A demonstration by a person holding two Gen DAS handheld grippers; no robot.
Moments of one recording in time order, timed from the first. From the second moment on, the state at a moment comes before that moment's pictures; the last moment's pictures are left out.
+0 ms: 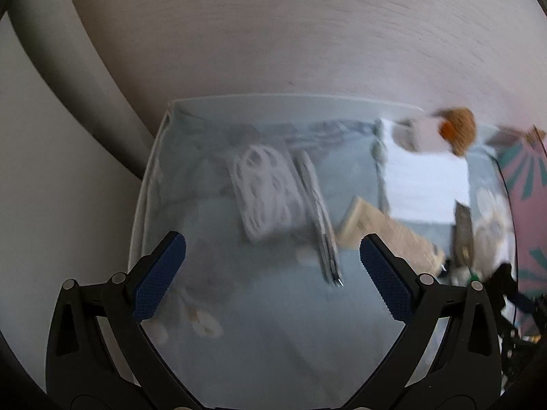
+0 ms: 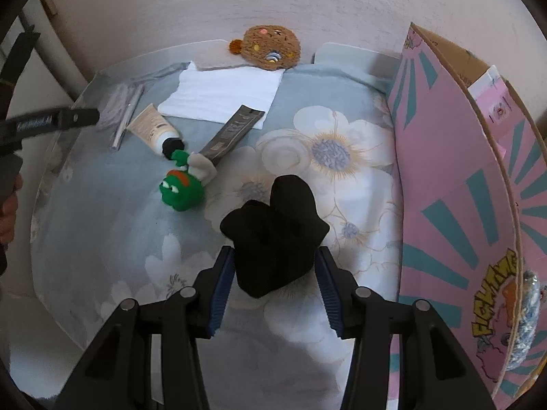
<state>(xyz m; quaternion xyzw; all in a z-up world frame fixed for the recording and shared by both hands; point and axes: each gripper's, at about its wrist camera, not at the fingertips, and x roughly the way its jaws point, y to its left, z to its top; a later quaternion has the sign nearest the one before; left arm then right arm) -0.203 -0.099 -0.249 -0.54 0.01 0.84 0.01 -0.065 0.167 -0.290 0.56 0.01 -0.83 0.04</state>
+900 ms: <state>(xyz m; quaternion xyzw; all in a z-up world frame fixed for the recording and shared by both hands) -0.229 -0.116 -0.287 -0.53 0.01 0.85 0.01 -0.075 0.154 -0.301 0.53 0.02 -0.85 0.06</state>
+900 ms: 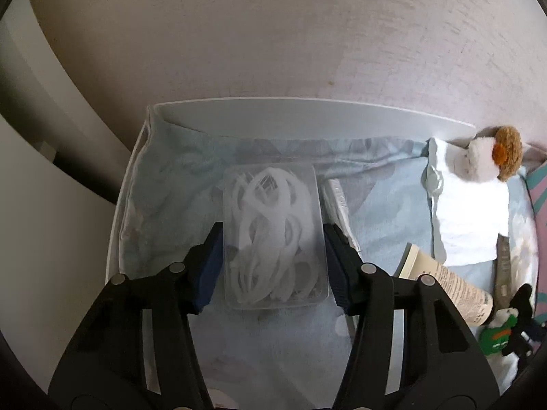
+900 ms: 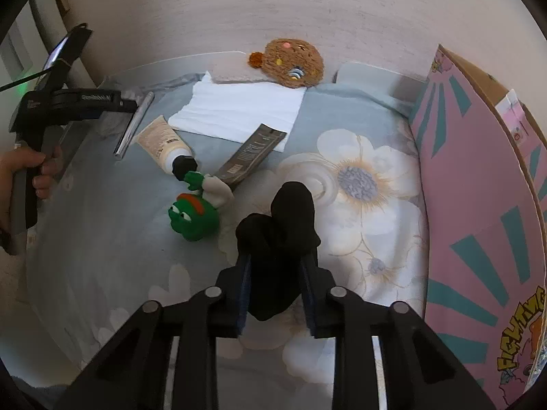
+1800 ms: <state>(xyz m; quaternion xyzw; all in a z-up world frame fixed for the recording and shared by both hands) -0.153 -0.082 -0.151 -0.48 0.04 0.88 0.04 -0.057 0.164 -0.211 0.44 -0.01 -0.89 0.07</state>
